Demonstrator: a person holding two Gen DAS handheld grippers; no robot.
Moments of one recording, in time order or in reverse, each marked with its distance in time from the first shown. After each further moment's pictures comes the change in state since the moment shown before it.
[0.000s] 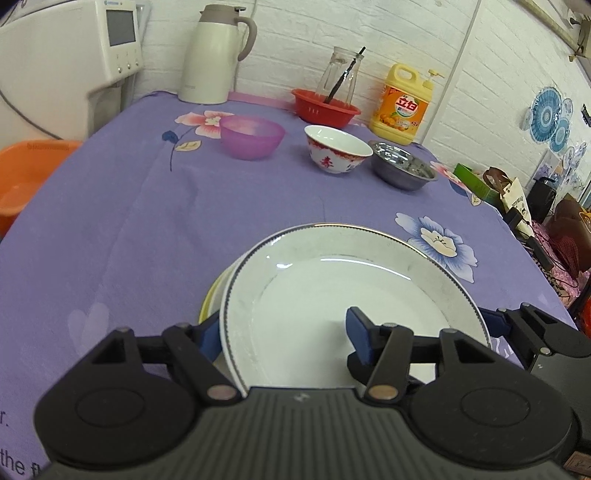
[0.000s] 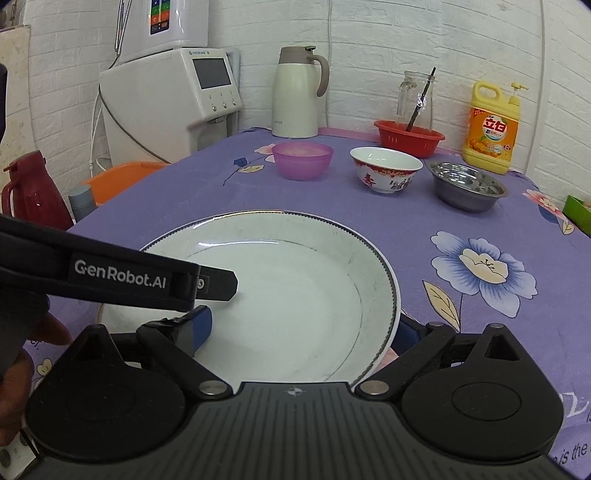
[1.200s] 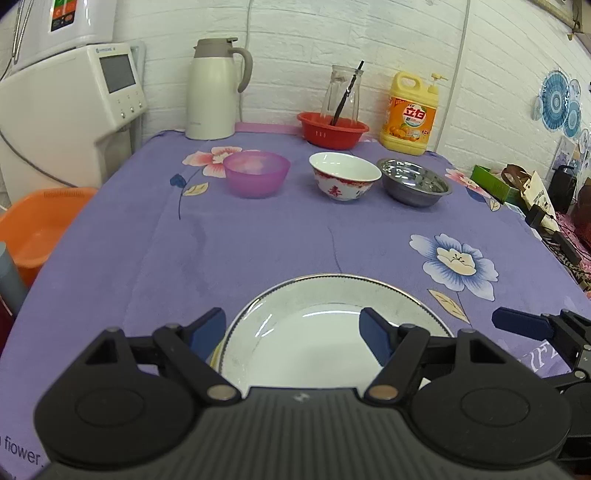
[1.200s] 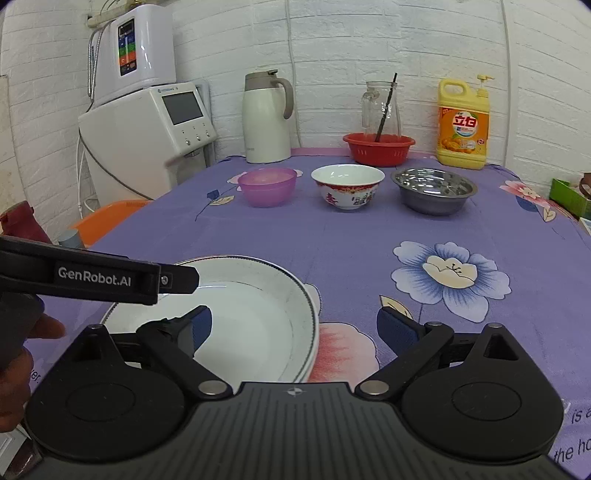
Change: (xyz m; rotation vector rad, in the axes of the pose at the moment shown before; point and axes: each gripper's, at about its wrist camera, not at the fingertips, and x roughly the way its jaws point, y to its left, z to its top) left arm 0.001 -0.028 0.027 0.092 -0.059 0.115; right arm -0.015 -0.046 0.006 0.116 -0.061 -0.007
